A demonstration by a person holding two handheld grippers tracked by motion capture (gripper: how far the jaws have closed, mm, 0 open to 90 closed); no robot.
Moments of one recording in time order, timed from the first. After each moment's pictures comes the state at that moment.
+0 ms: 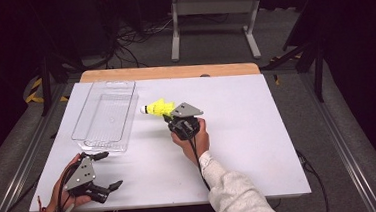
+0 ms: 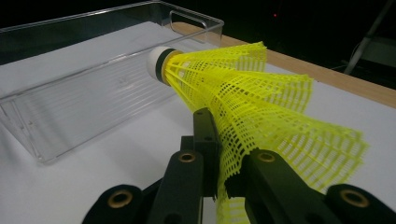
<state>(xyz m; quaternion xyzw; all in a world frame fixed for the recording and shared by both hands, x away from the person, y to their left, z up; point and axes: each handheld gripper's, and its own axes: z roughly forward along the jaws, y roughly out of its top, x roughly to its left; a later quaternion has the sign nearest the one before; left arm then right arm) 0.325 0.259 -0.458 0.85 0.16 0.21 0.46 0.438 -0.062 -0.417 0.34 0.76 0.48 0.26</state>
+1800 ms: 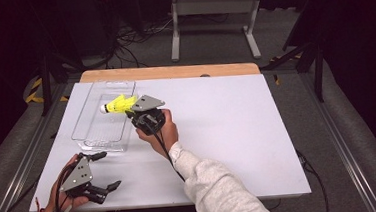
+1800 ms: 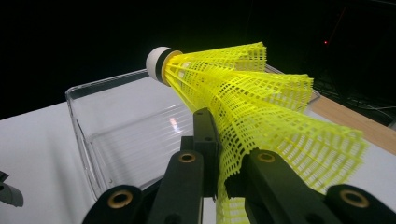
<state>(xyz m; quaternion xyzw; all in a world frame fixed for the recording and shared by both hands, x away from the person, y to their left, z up) 0.321 0.263 -0.455 0.84 0.16 0.22 0.47 0.442 0.030 -0.380 0.26 0.79 0.51 0.22</state>
